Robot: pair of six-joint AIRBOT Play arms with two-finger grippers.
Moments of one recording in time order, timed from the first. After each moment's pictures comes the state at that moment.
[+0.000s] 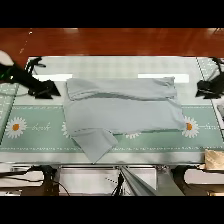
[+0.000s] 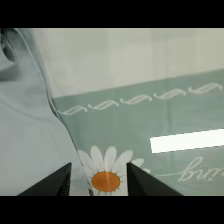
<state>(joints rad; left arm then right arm) 0.19 -1.47 1.26 1.13 -1.47 -1.36 -0.38 -1.50 1.41 -1.51 1.47 1.46</state>
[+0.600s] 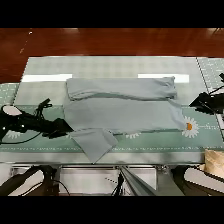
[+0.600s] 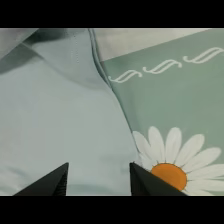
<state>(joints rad) 0.22 -1.11 0.51 0.87 -1.29 -1.20 -0.55 -1.31 1.04 -1.14 1.32 1.28</state>
